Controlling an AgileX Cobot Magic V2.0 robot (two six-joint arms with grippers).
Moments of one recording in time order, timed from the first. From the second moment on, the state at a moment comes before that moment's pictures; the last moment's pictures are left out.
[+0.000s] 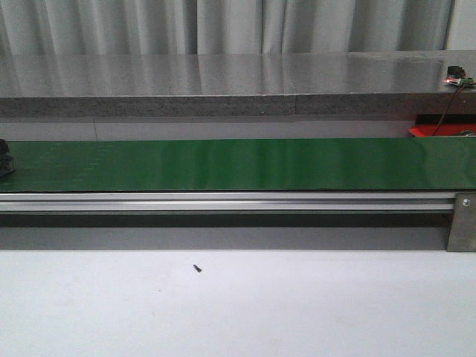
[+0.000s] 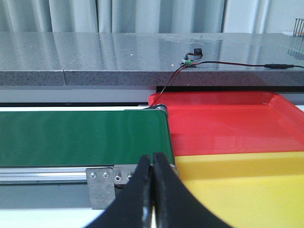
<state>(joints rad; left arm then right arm) 0.69 1.84 -1.19 -0.13 0.59 0.08 -0.05 -0.01 0.03 -0.12 0.07 0.16</state>
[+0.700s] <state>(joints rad) 0.52 1.66 -1.38 -0.13 0.80 0.08 -0.05 -0.01 0.03 -0.12 0.07 0.16</state>
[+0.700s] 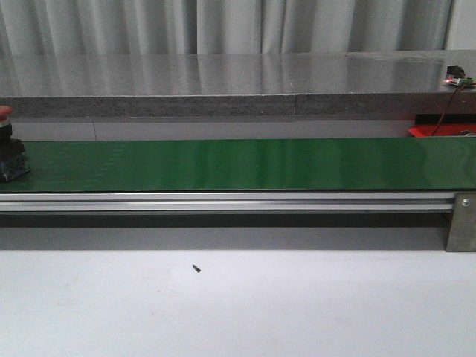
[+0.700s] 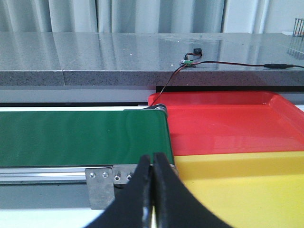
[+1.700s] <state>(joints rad) 0.32 1.78 -1.39 -0.14 0.78 0.08 -0.05 -0.01 0.03 -0.12 0.07 0.16</state>
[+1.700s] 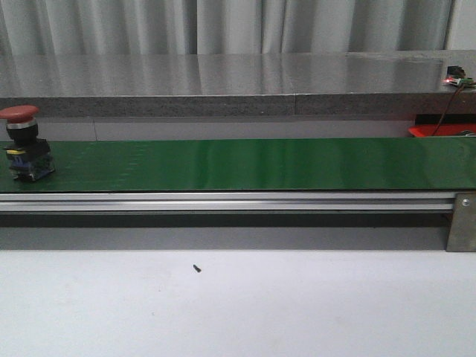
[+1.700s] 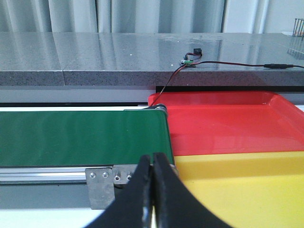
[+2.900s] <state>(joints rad) 0.14 1.09 -0.95 -0.26 0.84 0.22 -0.05 -0.01 0.03 -0.12 0.07 0.16</state>
